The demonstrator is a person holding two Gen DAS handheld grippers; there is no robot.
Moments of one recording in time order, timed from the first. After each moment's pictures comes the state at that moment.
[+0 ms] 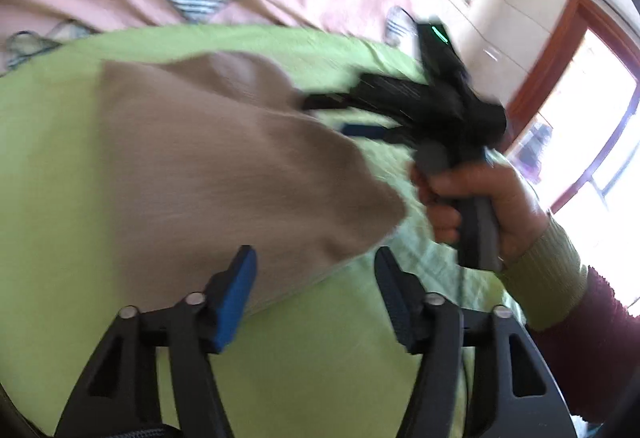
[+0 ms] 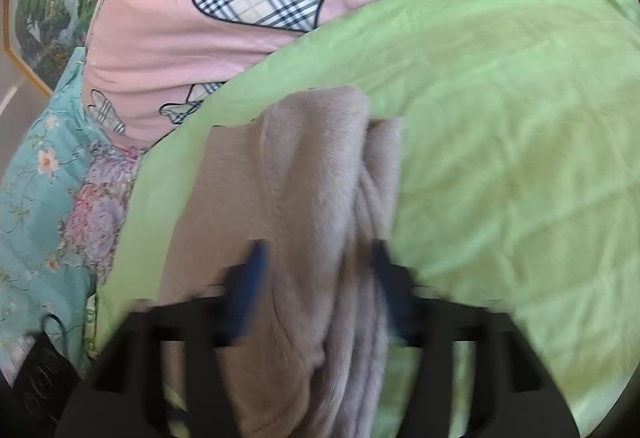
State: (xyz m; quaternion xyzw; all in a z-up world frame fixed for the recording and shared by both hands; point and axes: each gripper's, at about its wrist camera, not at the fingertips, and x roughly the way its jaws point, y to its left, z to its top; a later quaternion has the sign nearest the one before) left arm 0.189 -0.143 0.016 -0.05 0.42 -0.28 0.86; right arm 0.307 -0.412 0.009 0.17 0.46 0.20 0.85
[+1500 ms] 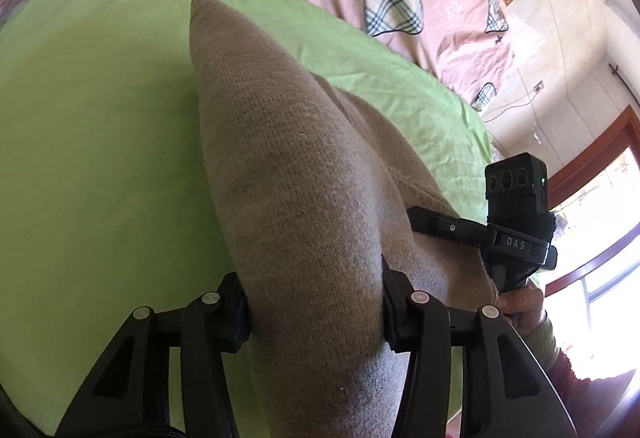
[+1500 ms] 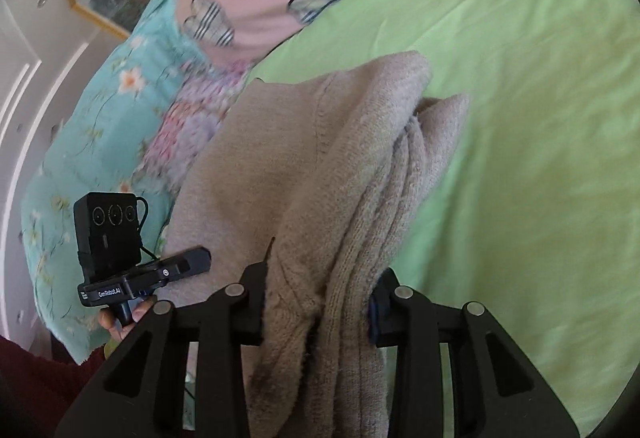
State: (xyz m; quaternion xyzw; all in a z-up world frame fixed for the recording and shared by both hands) left arm 0.142 0.079 -0.023 -0.21 0.45 -0.19 0.85; right arm 0.208 -0.242 -0.022 0.20 0.49 0.39 0.75
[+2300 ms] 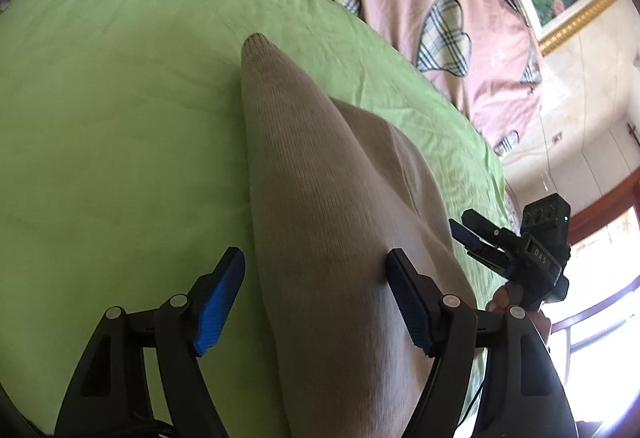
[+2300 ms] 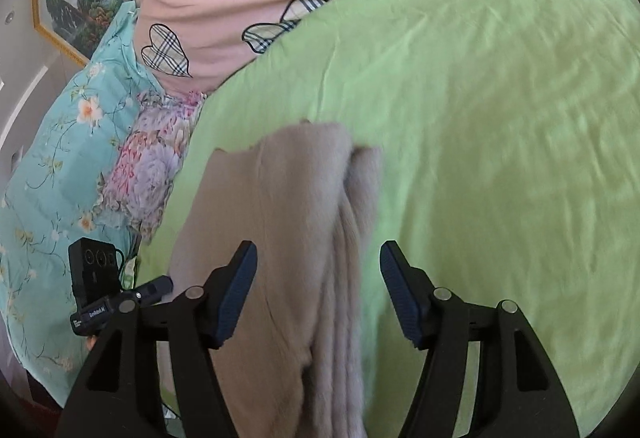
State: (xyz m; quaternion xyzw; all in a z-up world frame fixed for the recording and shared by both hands) left arm 0.162 0.135 -0.031 -0.28 0.45 -0.14 0.84; right arm 0.227 -0.248 0.000 0.20 0.47 0.29 0.81
